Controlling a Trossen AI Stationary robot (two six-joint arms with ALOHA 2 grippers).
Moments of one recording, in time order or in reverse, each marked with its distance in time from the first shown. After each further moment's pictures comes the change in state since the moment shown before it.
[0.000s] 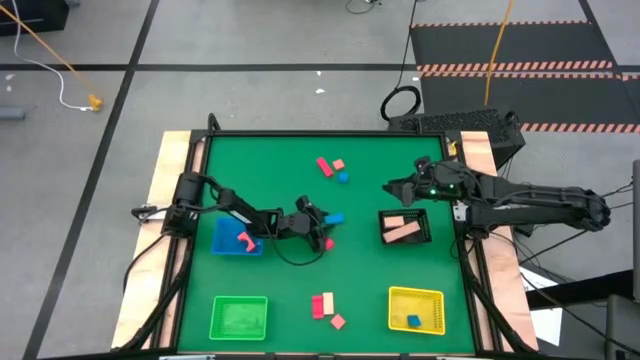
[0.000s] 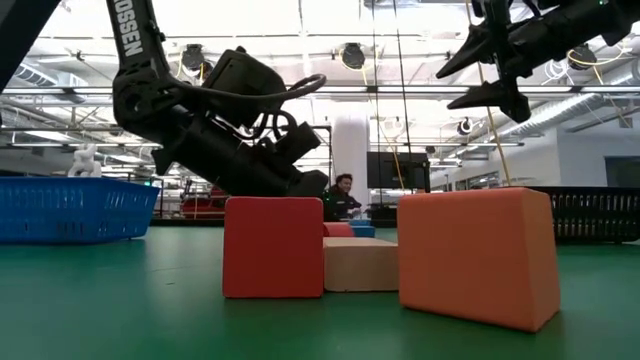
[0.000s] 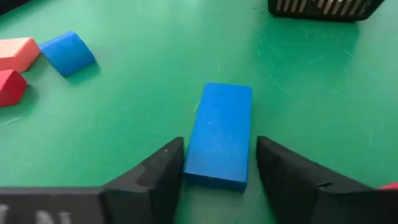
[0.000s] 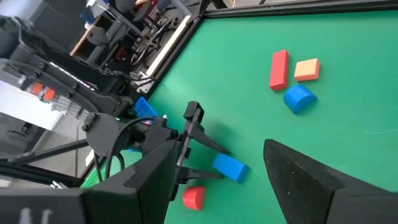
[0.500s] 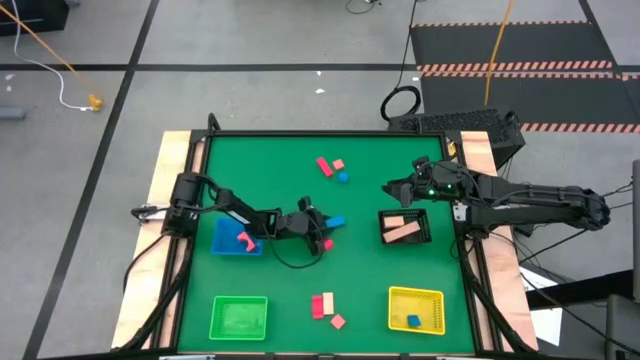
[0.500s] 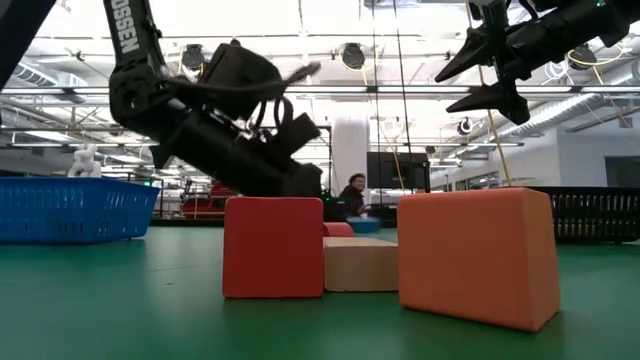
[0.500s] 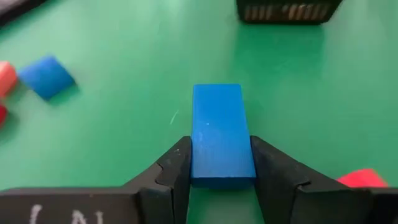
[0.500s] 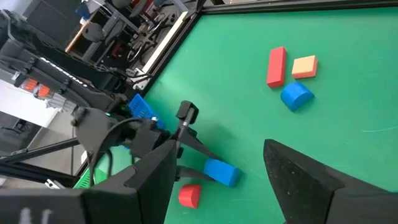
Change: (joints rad) left arm -0.010 -0.032 -0.006 0.066 0.050 0.106; right arm 0.000 0.016 0.000 0.001 0.000 -0.002
